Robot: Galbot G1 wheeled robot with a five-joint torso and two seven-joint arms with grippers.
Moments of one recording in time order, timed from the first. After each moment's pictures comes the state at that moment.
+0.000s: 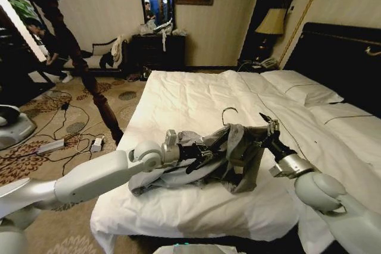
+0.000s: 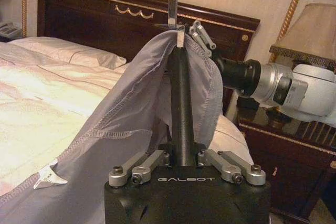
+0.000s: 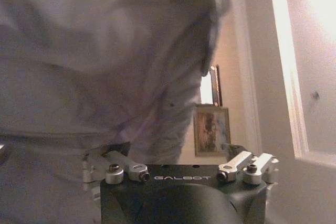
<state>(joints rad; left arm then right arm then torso) 0.17 -0.79 0.70 -1.99 -1.23 0.30 0.19 -1.58 0.62 0.78 2.19 -0.60 -0.09 -0.02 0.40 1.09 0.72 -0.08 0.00</state>
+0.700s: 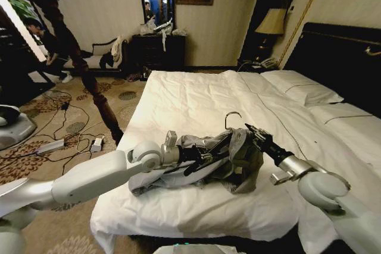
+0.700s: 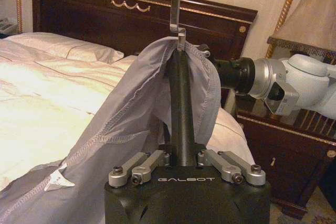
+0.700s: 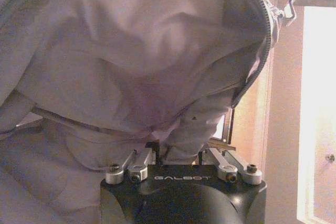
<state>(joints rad) 0.18 -0.76 0.69 -2.01 -1.21 0.31 0.20 -1.59 0.61 0.80 2.17 -0.81 0.04 -0.08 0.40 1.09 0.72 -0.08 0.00</state>
